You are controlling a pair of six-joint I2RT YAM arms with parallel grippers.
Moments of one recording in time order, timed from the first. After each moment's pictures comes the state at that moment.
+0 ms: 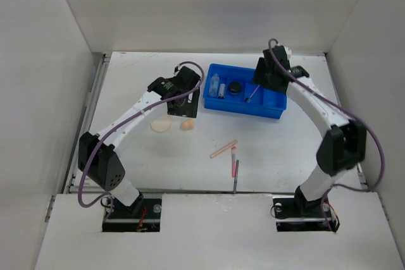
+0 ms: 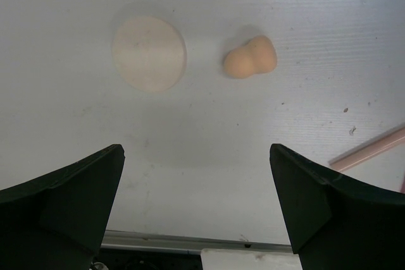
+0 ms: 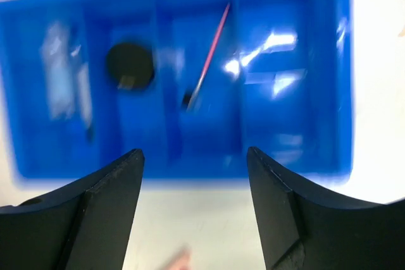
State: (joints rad) left arm -0.64 1.58 1.48 -1.05 -0.38 -0.41; right arm 0.30 1.80 1.64 -0.67 0.29 0.51
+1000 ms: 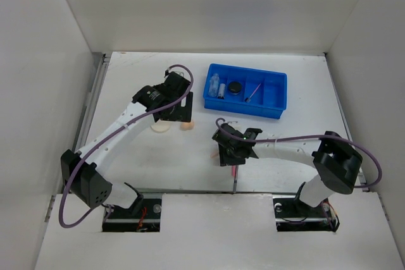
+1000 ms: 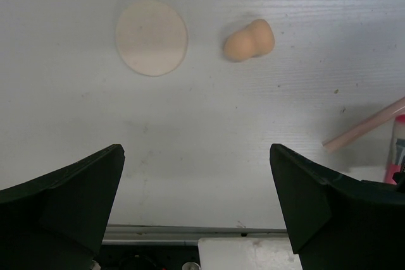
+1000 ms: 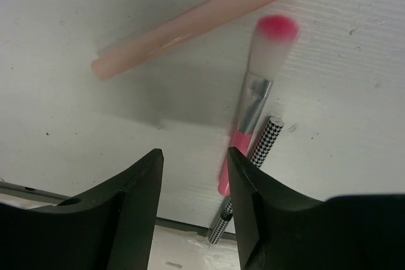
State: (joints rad) left arm -0.64 1.40 1.37 -1.04 -0.36 -0.44; right arm 1.00 1.57 0.95 -0.61 0.16 0.87
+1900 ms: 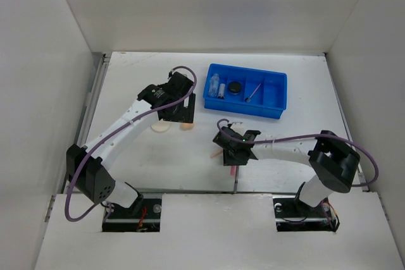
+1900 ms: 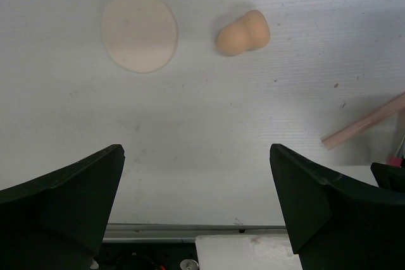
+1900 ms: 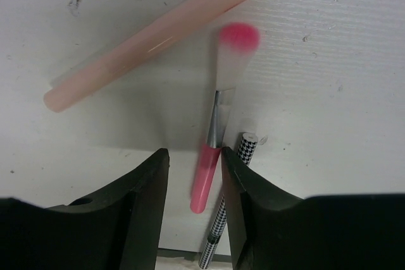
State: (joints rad) left arm -0.64 1.44 1.37 -1.03 -0.33 -0.44; right arm 1.00 1.58 0.91 -0.60 0.27 0.93
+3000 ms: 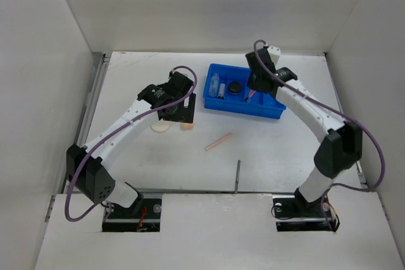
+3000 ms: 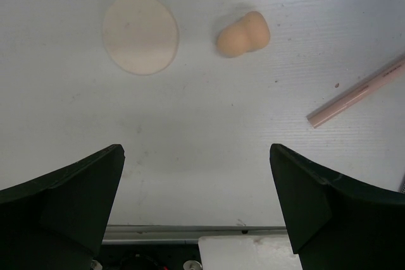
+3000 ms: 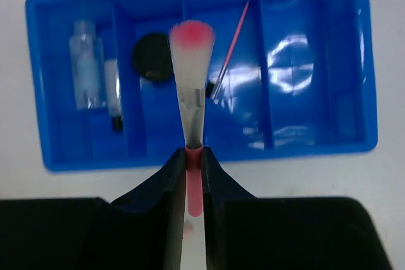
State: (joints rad) left arm -0.64 1.44 1.37 -1.03 -0.33 -0.42; right arm 0.52 1.63 1.52 -0.70 0.47 0.65
